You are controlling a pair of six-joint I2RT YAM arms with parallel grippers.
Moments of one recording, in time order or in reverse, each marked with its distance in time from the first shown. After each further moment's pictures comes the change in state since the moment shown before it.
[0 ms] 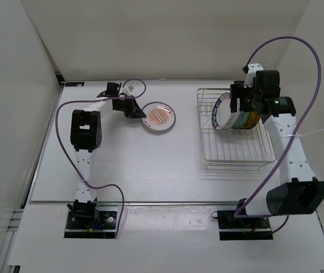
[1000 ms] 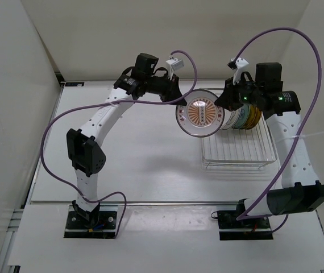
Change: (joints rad) left arm -0.426 -0.447 0.215 -0.196 -0.001 0.376; right arm 0.062 0.012 0.173 -0.125 -0.553 -0.089
